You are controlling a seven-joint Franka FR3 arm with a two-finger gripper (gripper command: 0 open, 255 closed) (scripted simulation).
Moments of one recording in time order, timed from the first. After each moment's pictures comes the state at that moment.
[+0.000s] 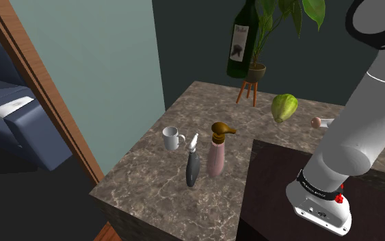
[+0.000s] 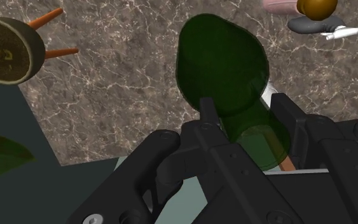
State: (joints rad) arm 0.00 0.00 -0.14 -0.89 -0.02 0.92 -0.35
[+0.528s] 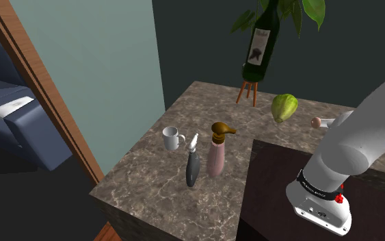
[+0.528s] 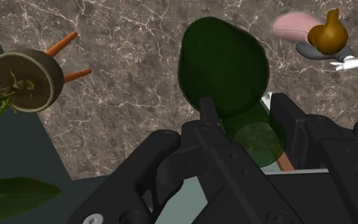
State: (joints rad) arm -0.03 -0.23 -0.18 -1.19 -0.06 0.99 -0.44
